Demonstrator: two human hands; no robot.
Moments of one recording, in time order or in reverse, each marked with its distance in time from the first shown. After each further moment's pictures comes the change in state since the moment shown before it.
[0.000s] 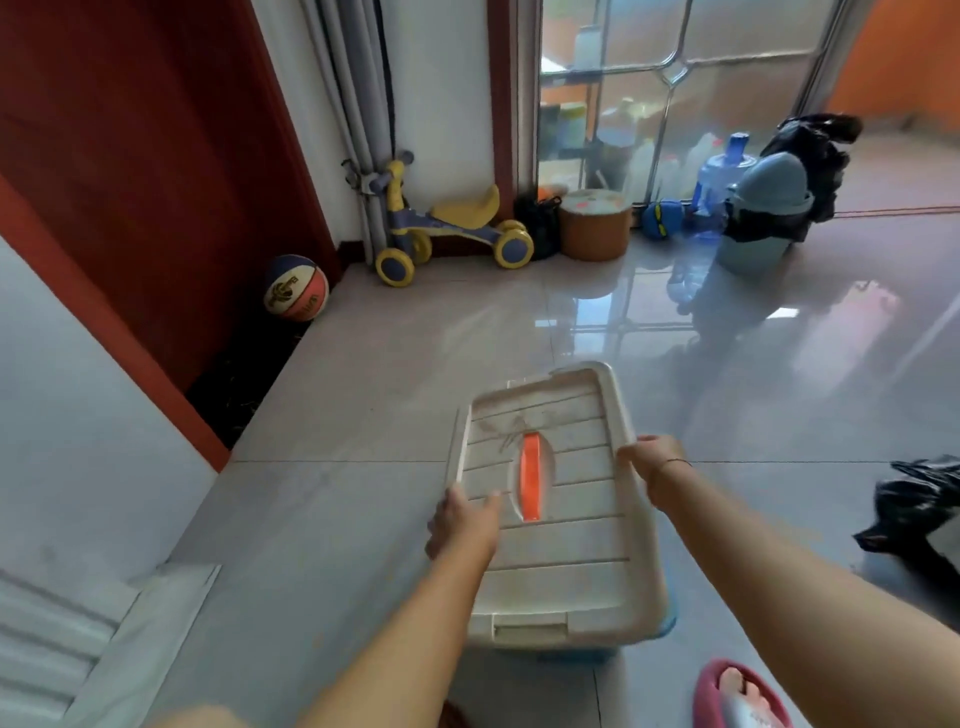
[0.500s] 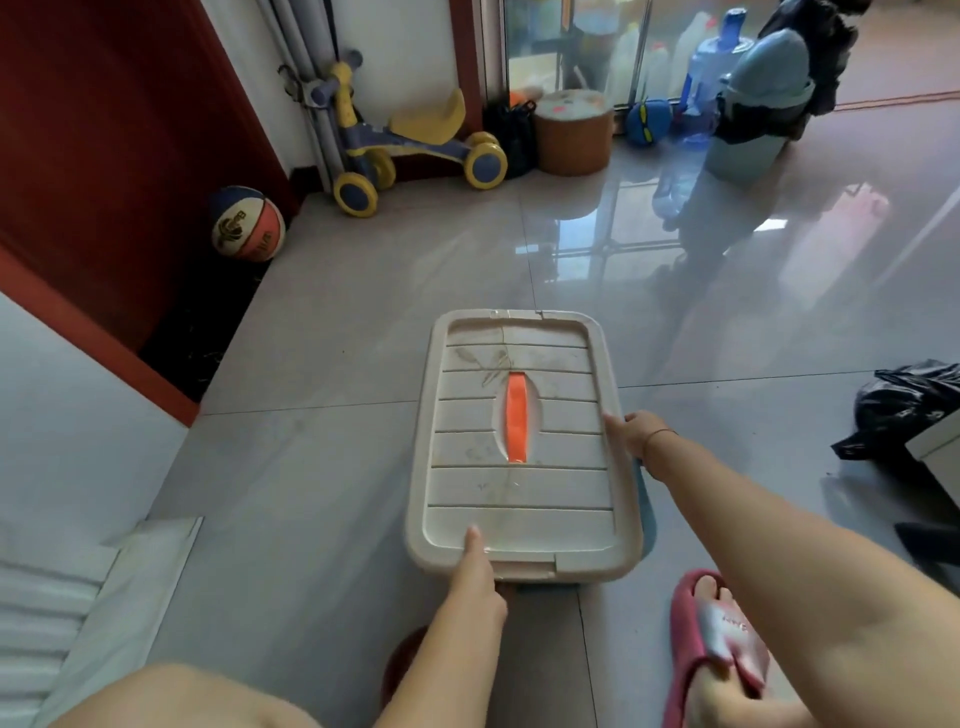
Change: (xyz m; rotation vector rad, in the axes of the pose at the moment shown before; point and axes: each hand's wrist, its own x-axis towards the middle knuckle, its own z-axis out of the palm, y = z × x) left_hand -0.034 -0.062 0.084 -0.995 -0.148 -0.707; right_hand 0.043 0.070 -0.003 -0.286 -0.144 0.077
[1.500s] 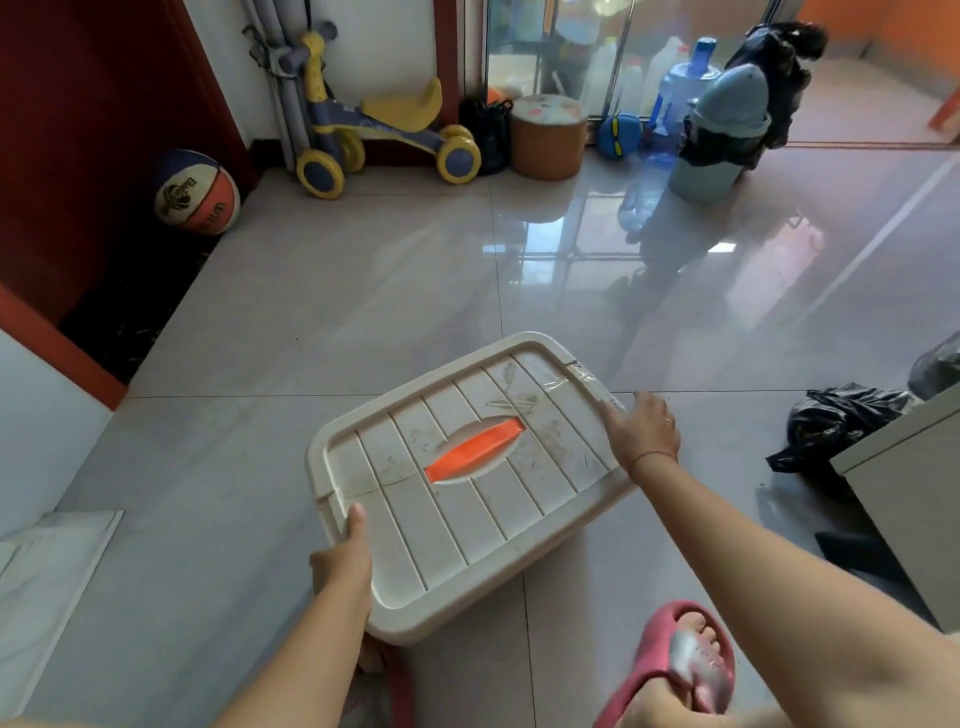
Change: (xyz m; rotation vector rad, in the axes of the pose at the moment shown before) left_hand 0.055 0.047 -0.054 0.349 0.385 0.276; right_hand -0.005 0.020 -0.029 -0.336 0.425 -0.168
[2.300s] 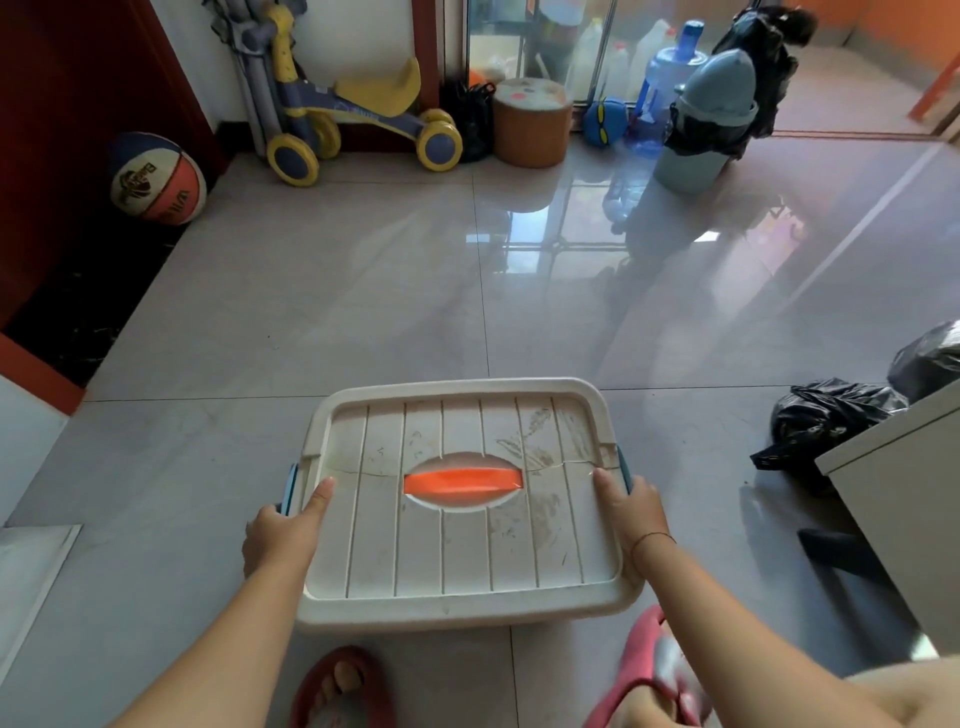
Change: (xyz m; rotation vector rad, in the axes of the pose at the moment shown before) left_hand 0.034 0.047 -0.012 0.329 0.010 0.355; right_hand -0.027 0.067 0.032 0.388 -0.209 0.184
